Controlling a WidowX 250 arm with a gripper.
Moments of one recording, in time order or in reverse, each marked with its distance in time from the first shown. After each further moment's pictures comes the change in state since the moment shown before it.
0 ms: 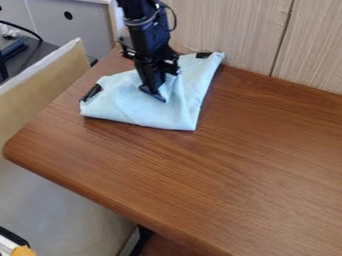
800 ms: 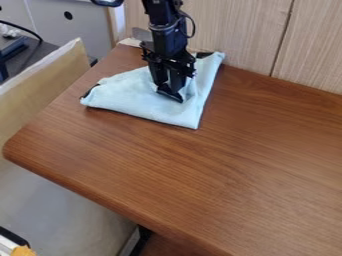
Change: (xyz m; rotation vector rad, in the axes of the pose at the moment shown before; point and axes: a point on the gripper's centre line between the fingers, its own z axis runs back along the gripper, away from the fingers) arm 0.030 0.005 -0.038 -0.002 0.063 -0.018
